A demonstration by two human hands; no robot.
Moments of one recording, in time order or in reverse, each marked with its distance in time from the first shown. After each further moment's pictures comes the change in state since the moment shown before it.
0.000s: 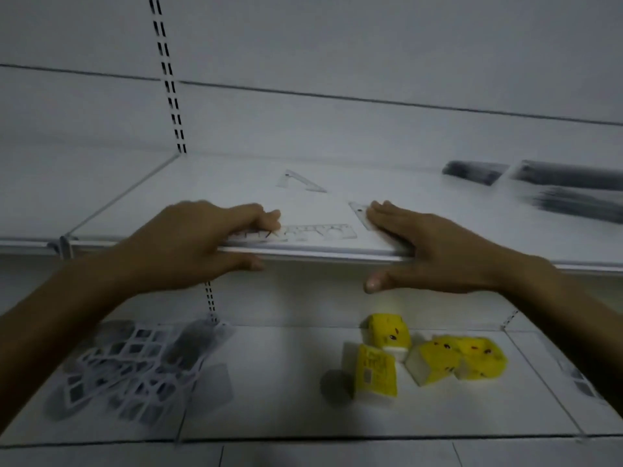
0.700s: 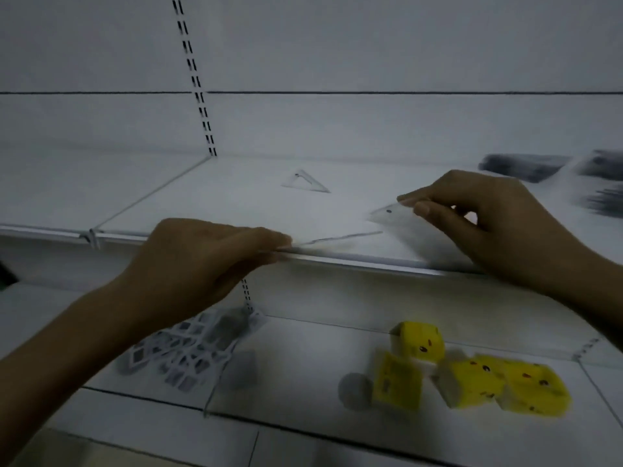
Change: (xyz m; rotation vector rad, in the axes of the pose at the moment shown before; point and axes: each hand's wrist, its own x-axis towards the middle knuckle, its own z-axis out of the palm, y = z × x) left_hand 0.011 0.079 -0.002 0.222 0.220 0.033; right_hand -0.014 0.058 -0.022 0.272 0.469 -0.302
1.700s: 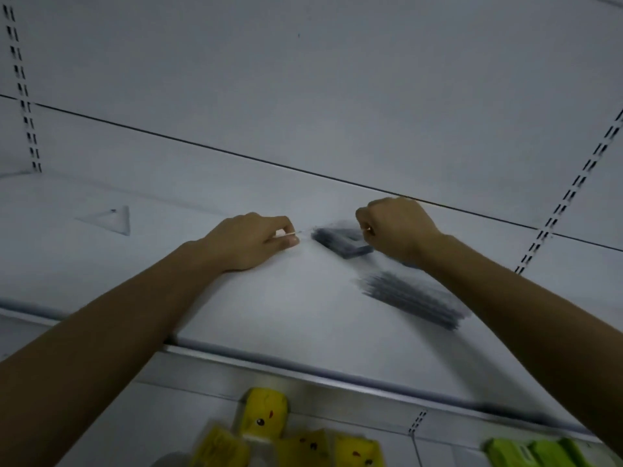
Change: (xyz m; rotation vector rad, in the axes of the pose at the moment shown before) left_hand 0.257 0.056 0.181 -0.209 -0.268 -0.475; right_hand 0.038 0.210 -0.124 -0.907 -0.246 -0.041
